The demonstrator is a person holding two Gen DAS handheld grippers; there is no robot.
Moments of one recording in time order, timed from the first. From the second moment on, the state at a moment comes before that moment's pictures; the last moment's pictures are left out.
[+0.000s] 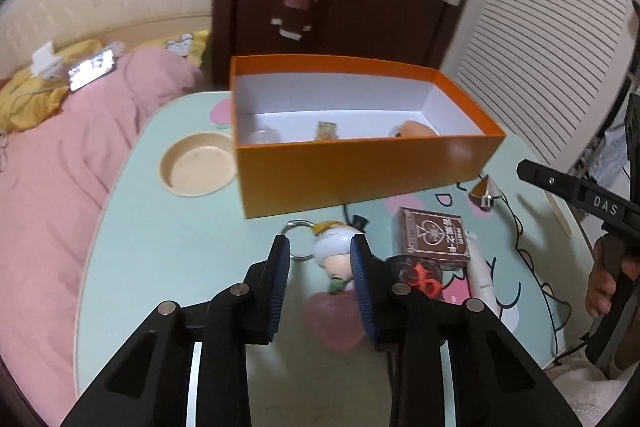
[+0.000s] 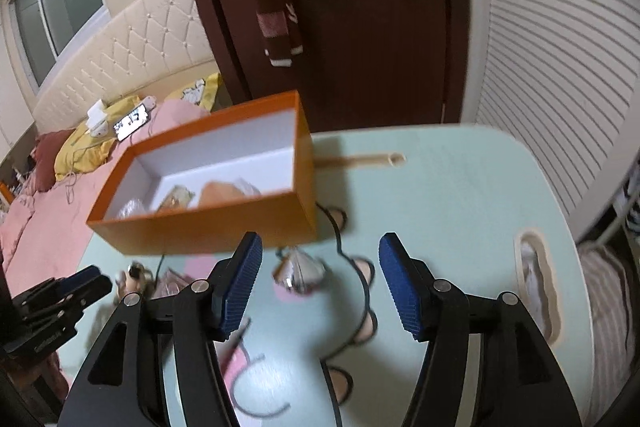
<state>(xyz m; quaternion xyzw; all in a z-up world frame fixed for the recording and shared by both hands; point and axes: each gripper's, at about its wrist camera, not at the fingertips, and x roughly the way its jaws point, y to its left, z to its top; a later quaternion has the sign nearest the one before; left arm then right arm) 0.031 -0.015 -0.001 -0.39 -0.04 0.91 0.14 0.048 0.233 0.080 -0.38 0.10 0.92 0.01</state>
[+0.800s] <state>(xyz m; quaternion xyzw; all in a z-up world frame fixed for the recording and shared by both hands) 0.015 -0.007 -0.018 -0.40 -0.02 0.90 0.15 0.056 0.245 0.067 -0.39 0.11 0.91 0.01</state>
